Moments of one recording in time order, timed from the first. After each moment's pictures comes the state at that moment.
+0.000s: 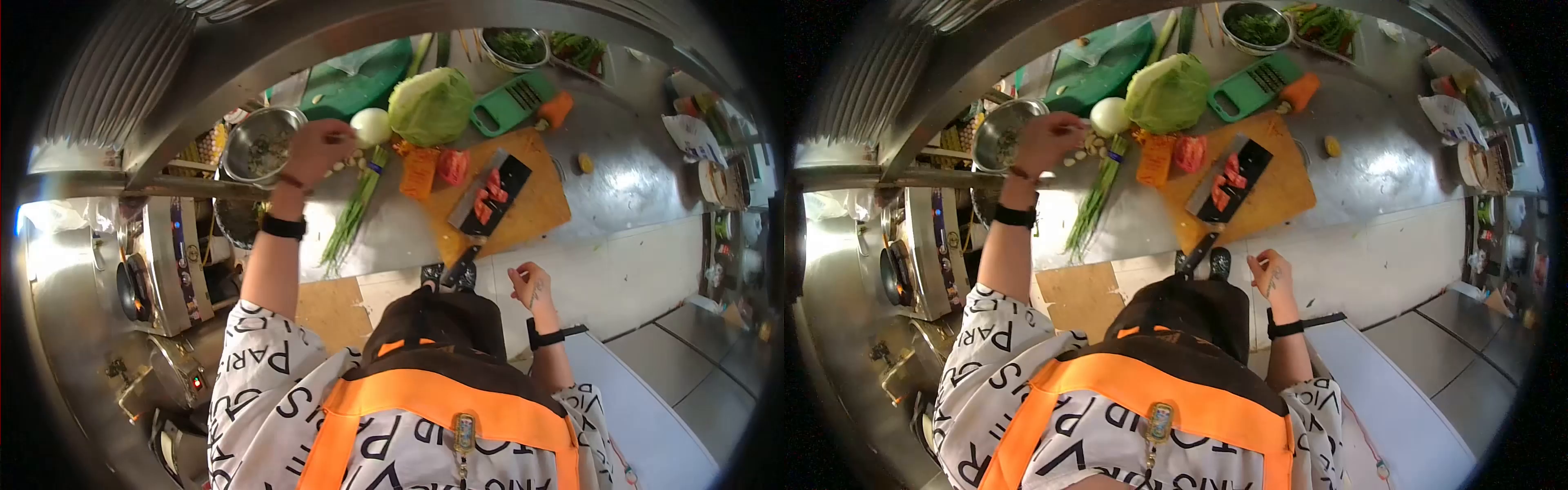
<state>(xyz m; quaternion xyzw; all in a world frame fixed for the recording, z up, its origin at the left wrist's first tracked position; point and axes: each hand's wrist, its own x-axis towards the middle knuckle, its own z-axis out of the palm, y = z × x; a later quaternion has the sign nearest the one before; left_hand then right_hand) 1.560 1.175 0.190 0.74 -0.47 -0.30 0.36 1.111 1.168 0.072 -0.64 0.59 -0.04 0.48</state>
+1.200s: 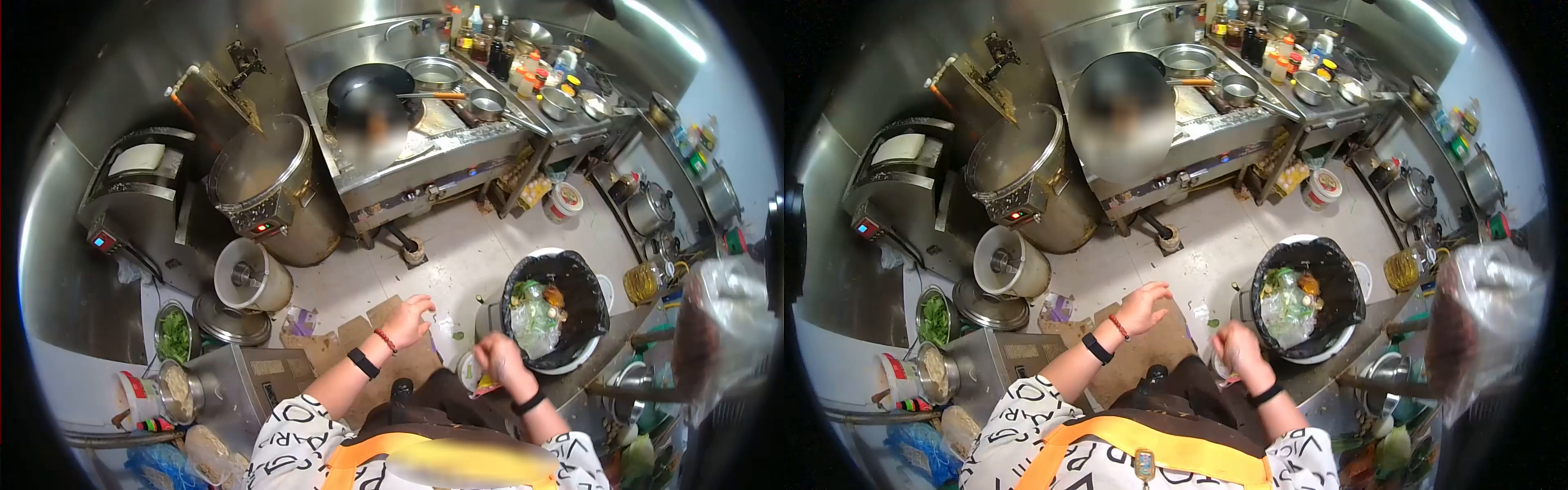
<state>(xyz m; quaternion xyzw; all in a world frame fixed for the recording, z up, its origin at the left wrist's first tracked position) 1.785 1.857 0.123 0.89 -0.13 0.06 0.43 1.772 1.599 0.131 -0.94 -0.24 0.10 0.24</state>
